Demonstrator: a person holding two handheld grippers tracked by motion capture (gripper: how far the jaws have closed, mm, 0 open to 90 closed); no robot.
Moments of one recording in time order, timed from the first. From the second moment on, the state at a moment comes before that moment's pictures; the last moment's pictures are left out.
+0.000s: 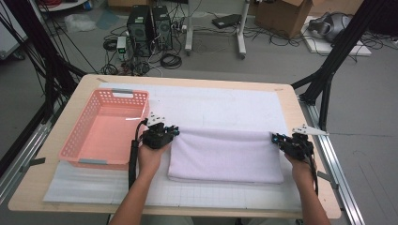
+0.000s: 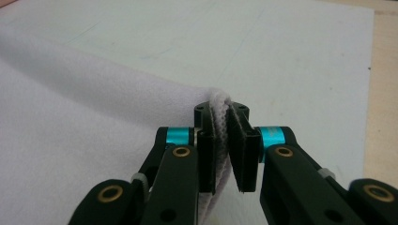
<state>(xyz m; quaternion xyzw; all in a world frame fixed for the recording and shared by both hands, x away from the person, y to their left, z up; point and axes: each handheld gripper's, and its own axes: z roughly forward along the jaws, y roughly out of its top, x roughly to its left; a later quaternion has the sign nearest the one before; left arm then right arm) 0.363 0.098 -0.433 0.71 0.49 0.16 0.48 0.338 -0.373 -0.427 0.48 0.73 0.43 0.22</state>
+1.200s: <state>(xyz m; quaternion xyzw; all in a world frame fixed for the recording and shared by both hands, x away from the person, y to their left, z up) 0.254 0.115 -0.450 0.75 0.45 0.13 0.47 0.225 -0.389 -0.438 0.47 0.77 0.39 0.18</state>
